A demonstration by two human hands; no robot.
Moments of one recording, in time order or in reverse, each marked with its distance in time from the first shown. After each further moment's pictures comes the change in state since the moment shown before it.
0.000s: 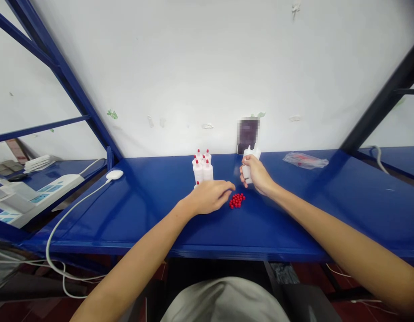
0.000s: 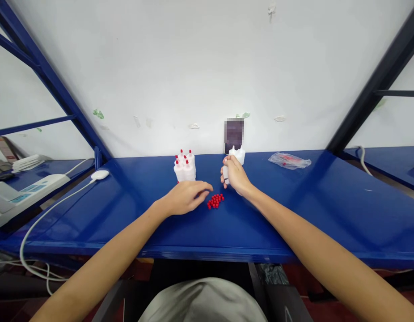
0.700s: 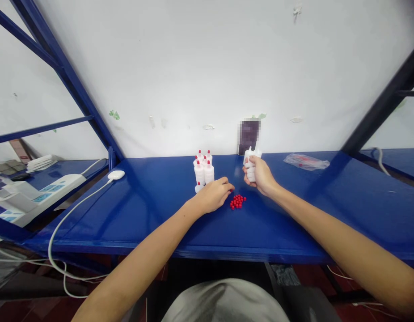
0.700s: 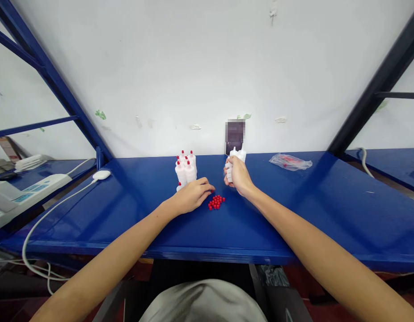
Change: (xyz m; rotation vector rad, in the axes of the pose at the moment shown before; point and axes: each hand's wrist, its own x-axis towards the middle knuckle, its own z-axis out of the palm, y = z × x) left_hand 0.012 -0.013 0.026 0.061 -0.063 -0.074; right_hand -0.001 -0.007 0.001 0.012 0.066 0.022
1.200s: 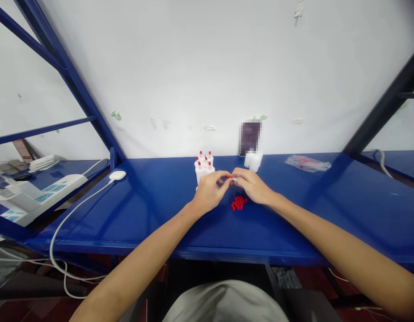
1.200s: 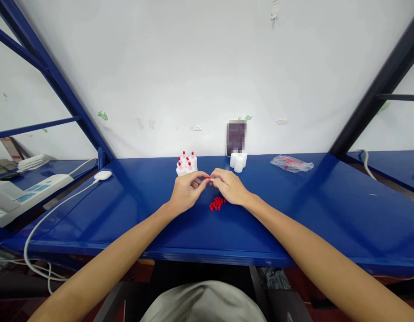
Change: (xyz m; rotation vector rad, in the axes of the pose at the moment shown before) left_hand 0.001 0.014 -0.007 -0.431 0.617 -0.199; right_hand -0.018 0.005 0.000 -0.742 -0.405 -0.518
